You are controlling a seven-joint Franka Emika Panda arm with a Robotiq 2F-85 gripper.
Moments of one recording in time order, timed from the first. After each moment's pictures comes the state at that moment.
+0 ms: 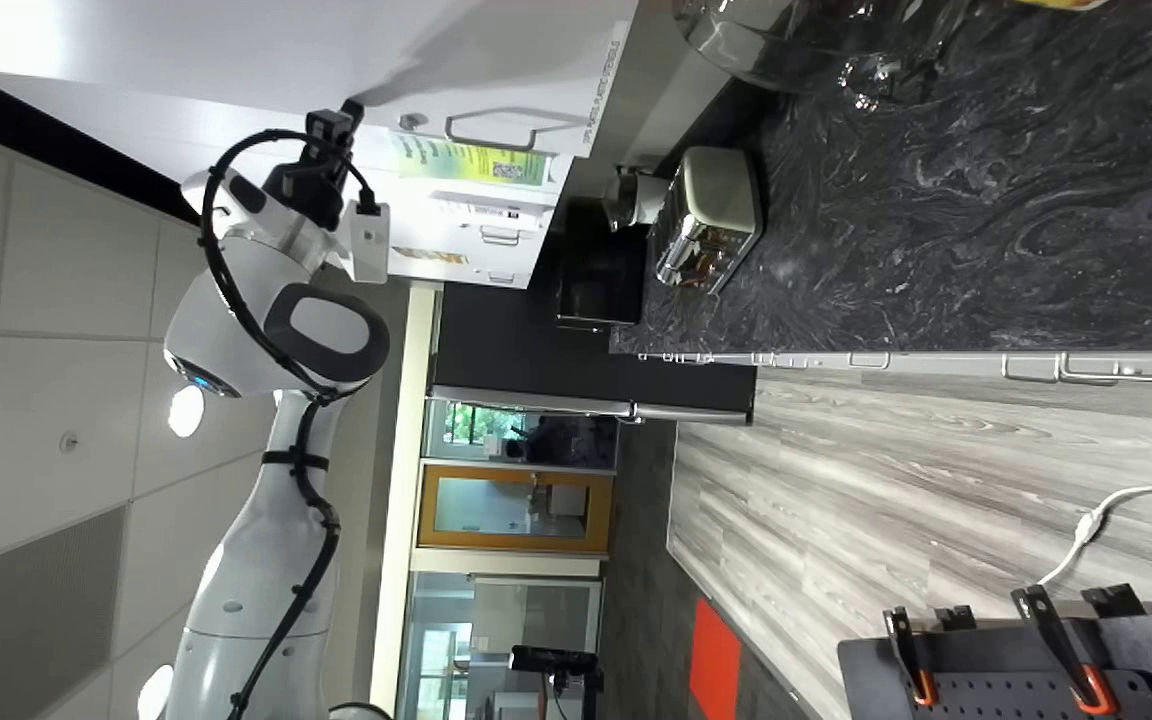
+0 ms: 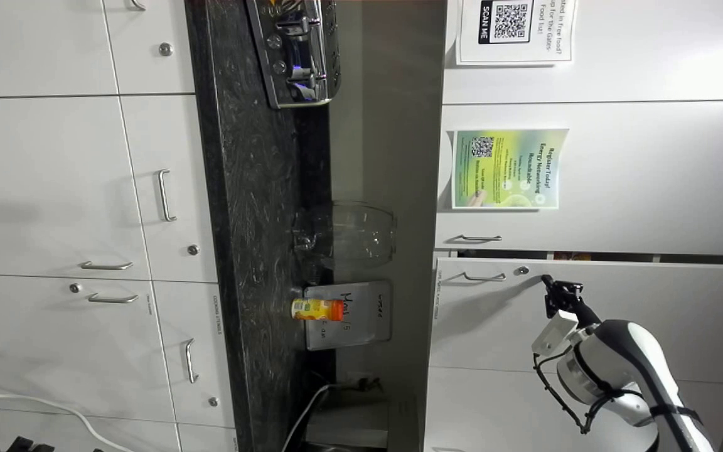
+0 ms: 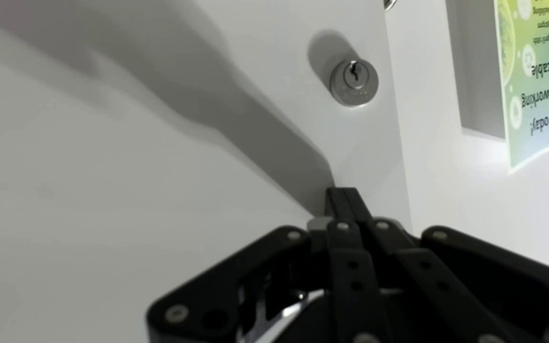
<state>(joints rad) 0.34 -0.07 -0.58 -1.67 0.38 3.01 -0.26</state>
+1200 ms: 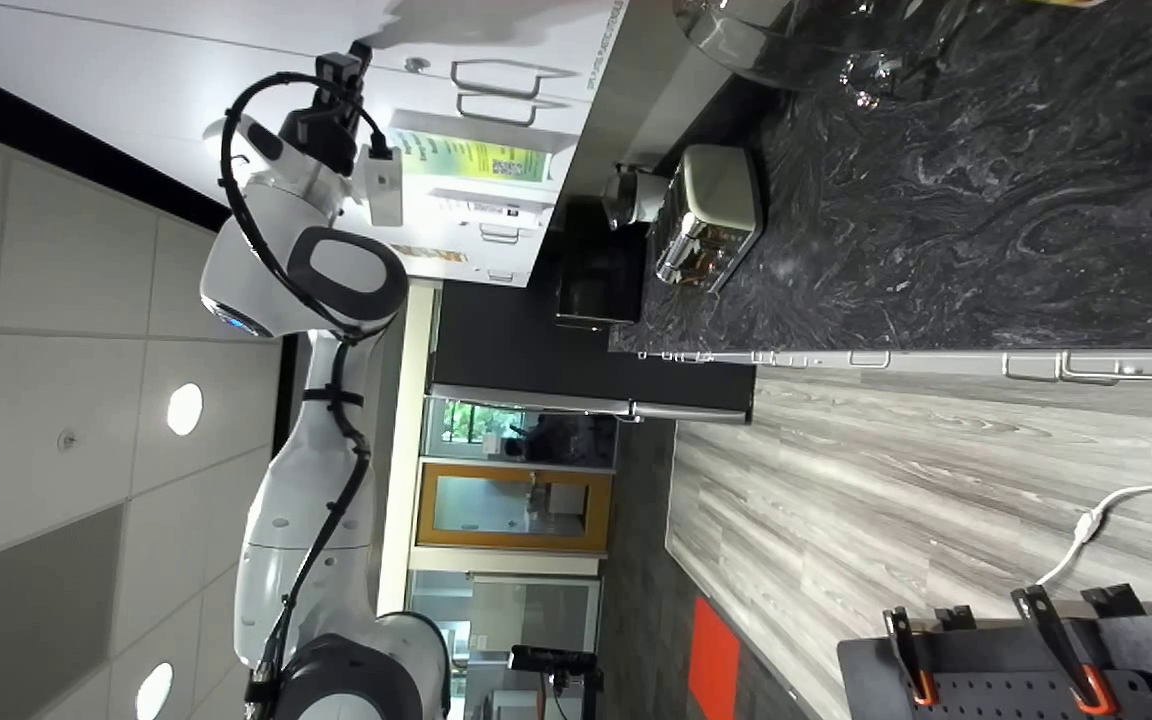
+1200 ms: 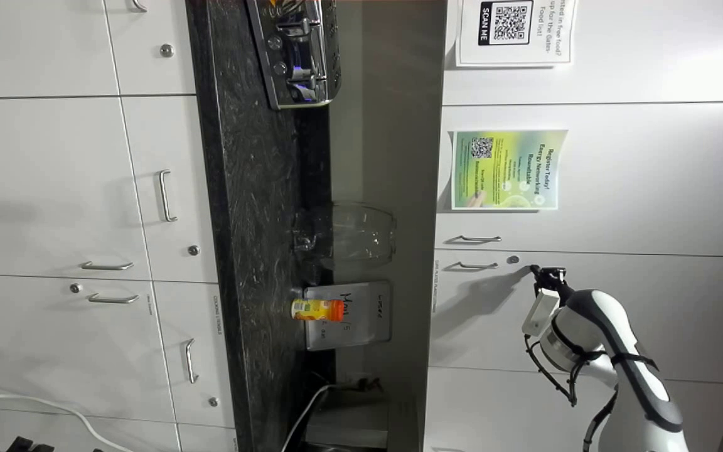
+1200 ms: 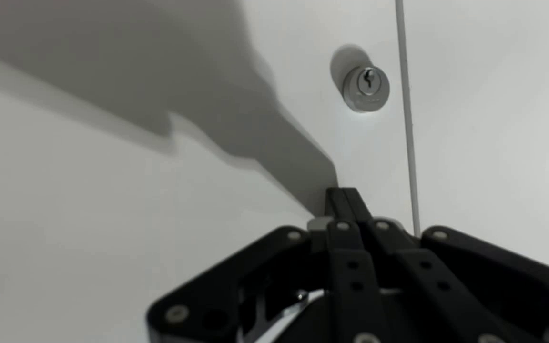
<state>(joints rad) 0.17 0.18 -0.51 -1.43 0.39 2.99 -0.19</state>
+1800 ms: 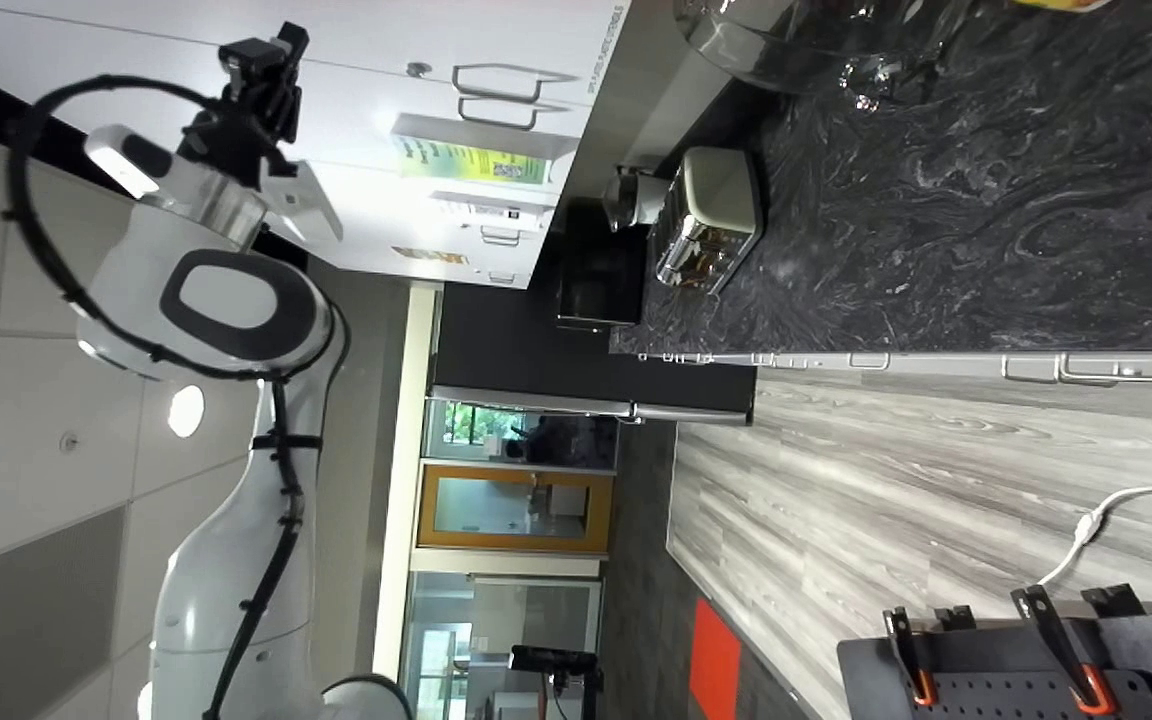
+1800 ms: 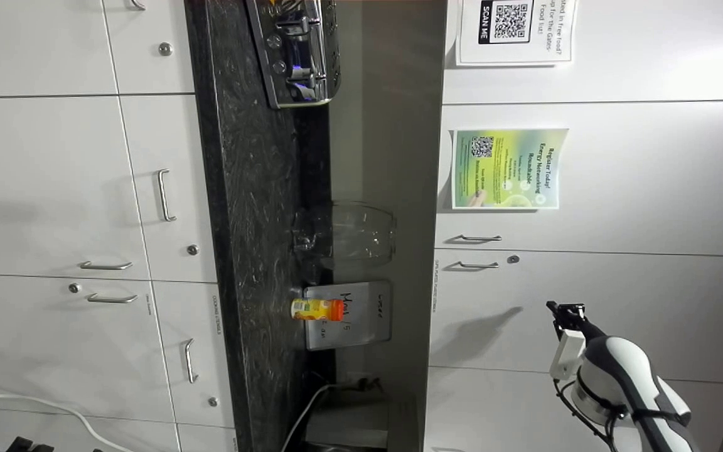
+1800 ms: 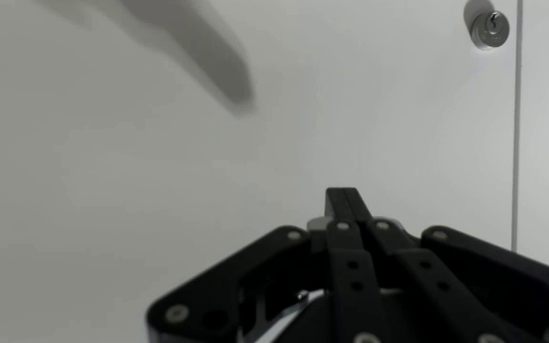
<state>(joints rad) 0.20 -0.02 -0.60 -1.51 0.04 2.84 -0.02</state>
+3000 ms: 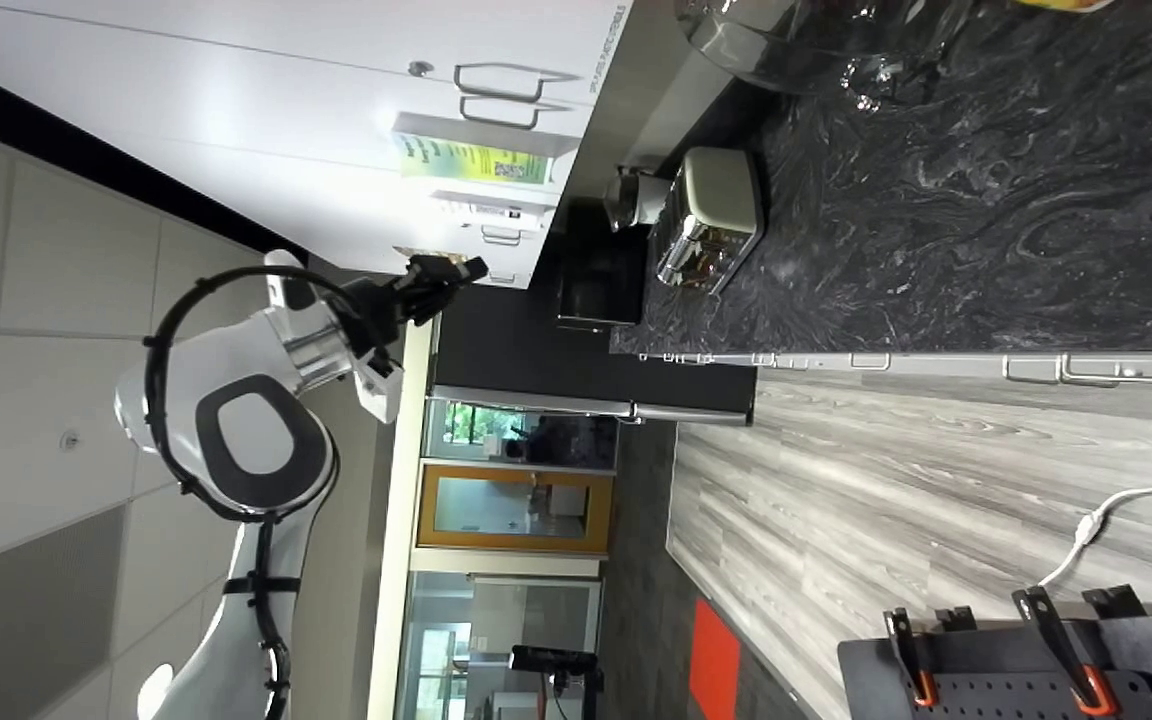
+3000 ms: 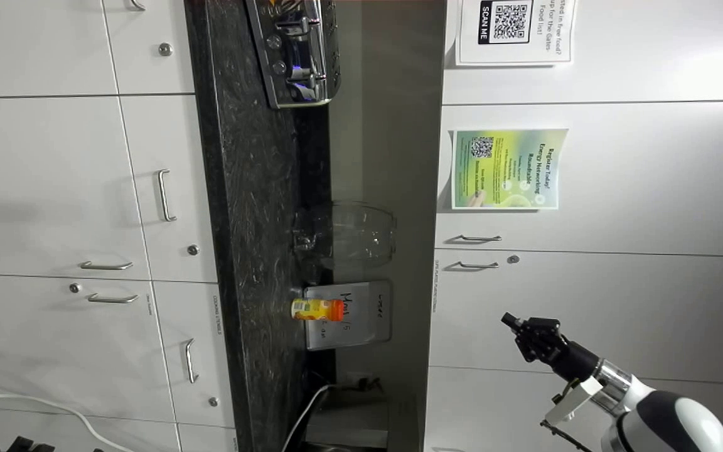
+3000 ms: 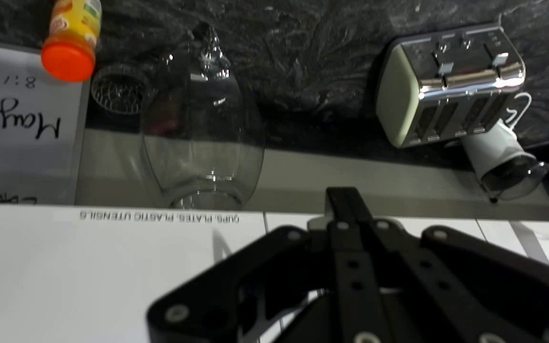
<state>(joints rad) 0.03 -0.43 -0.26 -1.96 0.07 2.22 -0.06</state>
